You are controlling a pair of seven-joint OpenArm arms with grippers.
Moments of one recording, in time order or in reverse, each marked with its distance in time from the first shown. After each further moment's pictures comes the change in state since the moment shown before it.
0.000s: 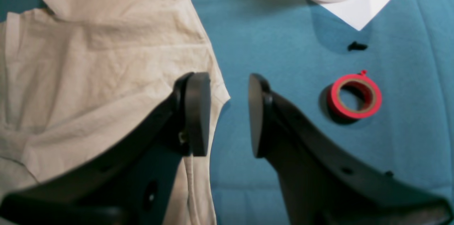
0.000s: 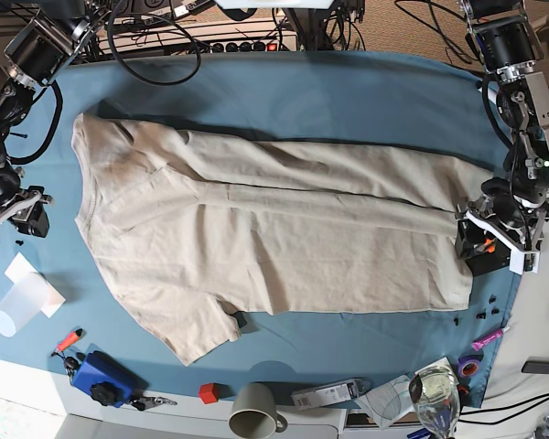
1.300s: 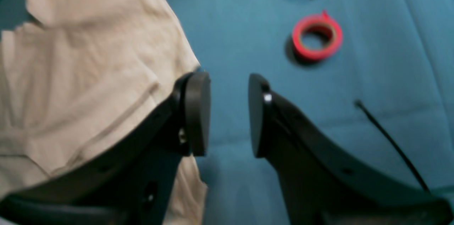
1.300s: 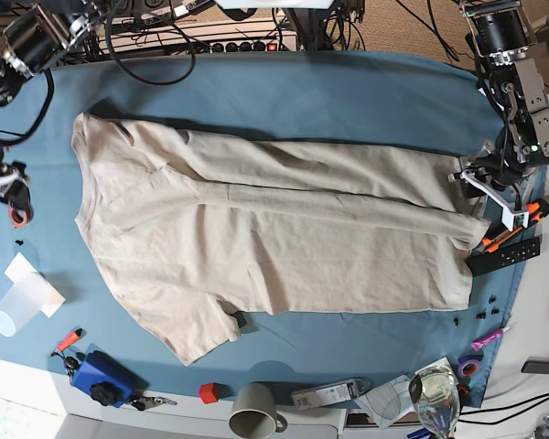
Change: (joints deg) left arm 4.4 1.3 -0.3 -4.2 6.1 8.1 13.4; right arm -3.7 -0.3 12.2 -0.2 5.6 -0.3 -7.6
